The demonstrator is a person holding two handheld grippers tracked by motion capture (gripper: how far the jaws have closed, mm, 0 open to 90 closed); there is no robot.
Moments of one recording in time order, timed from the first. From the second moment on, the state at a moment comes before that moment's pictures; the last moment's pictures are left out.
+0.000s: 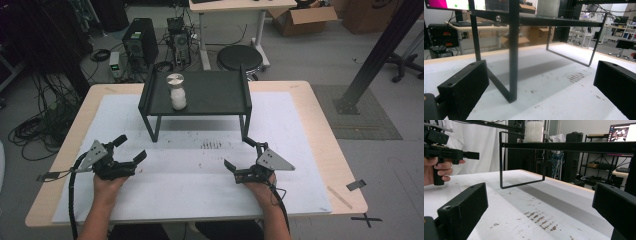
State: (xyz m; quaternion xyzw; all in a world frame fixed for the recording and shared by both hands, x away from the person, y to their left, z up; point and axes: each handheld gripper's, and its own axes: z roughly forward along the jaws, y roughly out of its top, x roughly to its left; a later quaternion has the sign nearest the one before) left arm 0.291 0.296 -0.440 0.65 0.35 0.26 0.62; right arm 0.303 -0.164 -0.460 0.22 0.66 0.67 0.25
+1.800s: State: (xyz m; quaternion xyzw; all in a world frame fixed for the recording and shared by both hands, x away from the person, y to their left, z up) left arm 0.280 0.293 -0.457 0.64 0.33 0.31 0.62; right arm 0.303 -0.164 -0.460 0.22 0.66 0.67 0.25
